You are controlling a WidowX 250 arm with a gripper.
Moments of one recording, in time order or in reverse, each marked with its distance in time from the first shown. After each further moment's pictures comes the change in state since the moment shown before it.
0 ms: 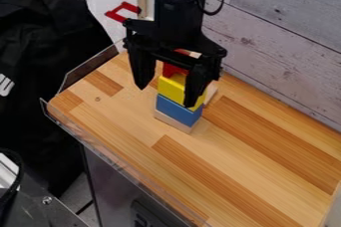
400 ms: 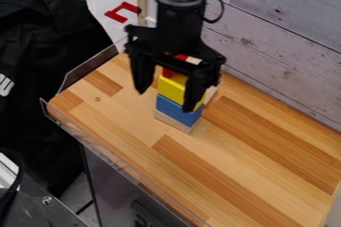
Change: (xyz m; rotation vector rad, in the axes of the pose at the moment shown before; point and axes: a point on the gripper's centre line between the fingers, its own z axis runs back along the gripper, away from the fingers) arm 0.015 -0.002 -0.015 0.037 0.071 -0.006
